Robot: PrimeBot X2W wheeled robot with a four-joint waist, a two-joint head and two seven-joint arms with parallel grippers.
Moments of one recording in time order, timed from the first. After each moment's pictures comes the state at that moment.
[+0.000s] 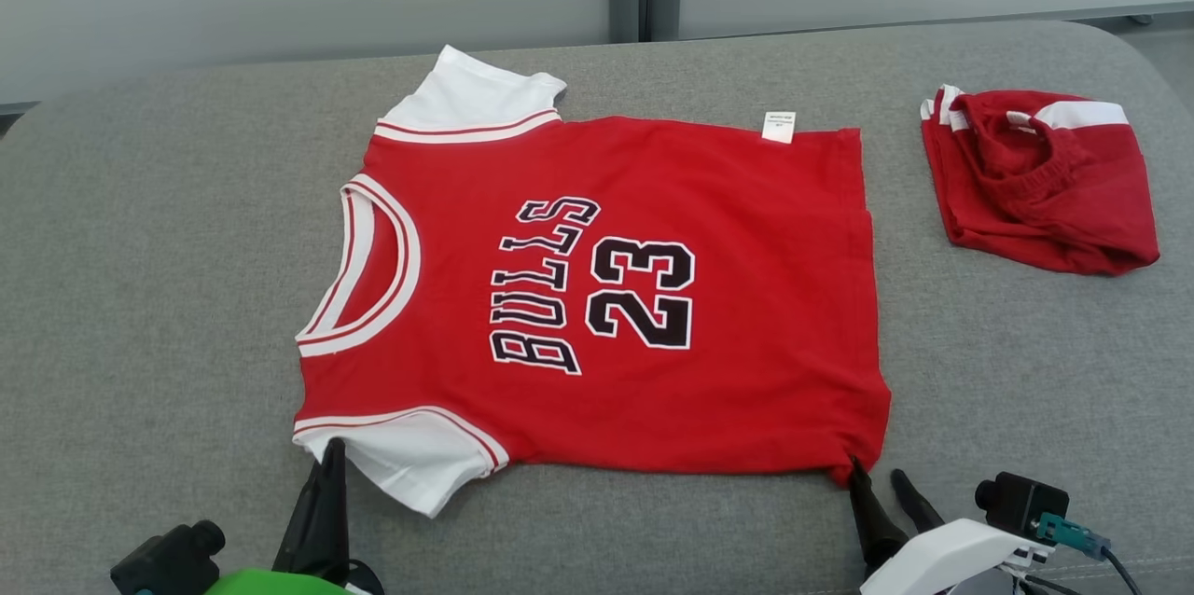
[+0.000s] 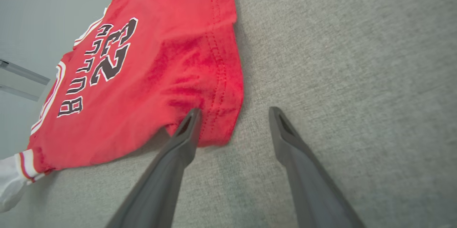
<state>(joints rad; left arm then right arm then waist) 0.20 0.05 -0.17 -0.03 -0.78 0.03 -0.14 0.07 -0.08 0.31 0.42 0.69 -0.01 -0.18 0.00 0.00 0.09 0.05</state>
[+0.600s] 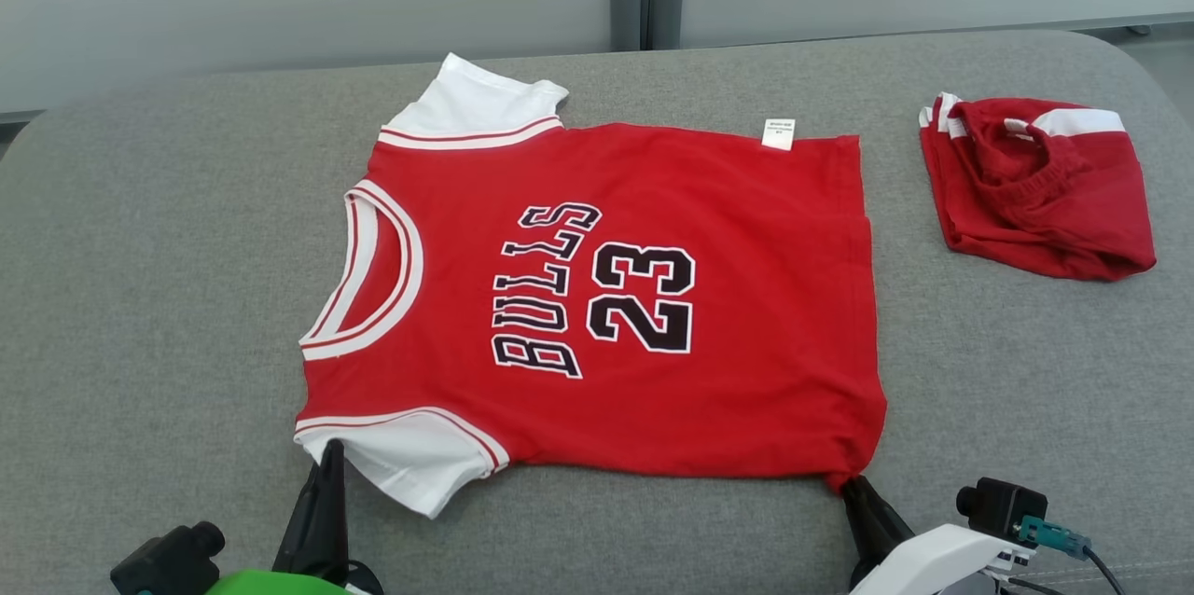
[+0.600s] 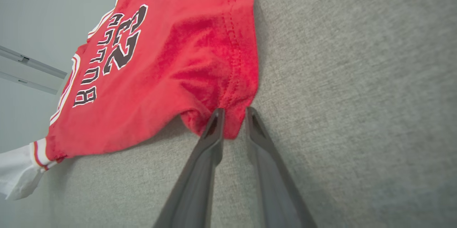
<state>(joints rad) 0.20 0.05 -0.17 -0.04 -0.78 0.05 -0.14 0.04 -0.06 0.33 0.49 0.75 0.06 -0.18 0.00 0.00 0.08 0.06</state>
